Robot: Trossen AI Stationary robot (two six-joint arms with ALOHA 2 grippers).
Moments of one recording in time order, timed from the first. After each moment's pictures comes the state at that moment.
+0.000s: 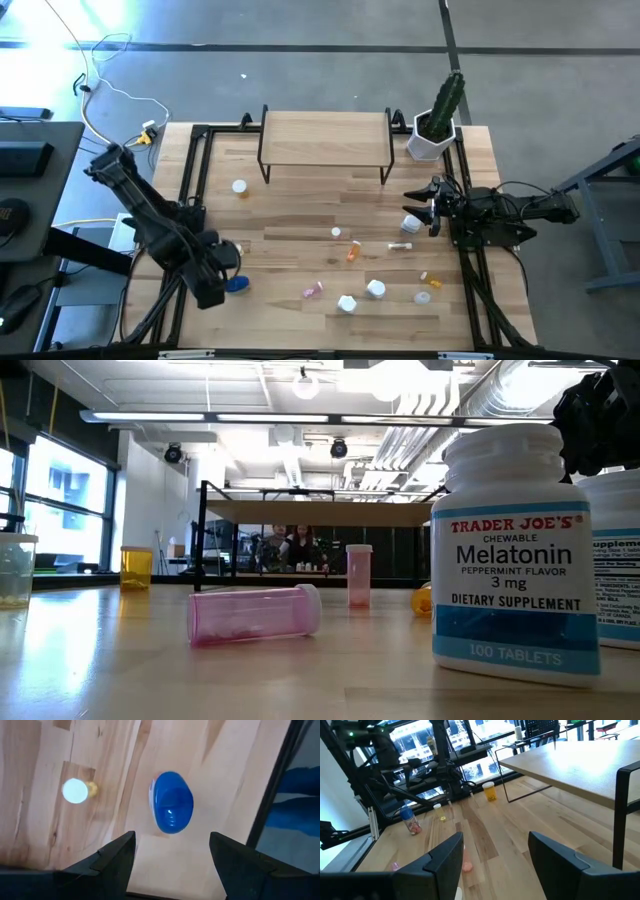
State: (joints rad) left arm -0.70 1.31 1.10 -1.15 -0.09 -1.09; right arm 0.10 0.01 0.07 -0.13 0.27 0.31
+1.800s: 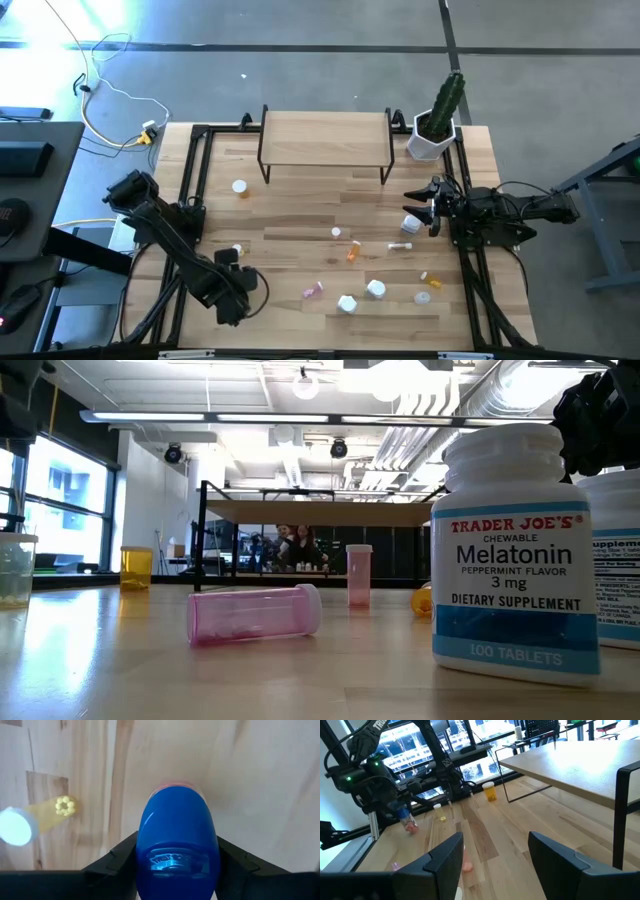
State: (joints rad) left arm -0.69 1.64 1.10 -1.02 -0.08 -0.97; right arm 0.10 0.01 0.07 -0.13 0.27 0.31
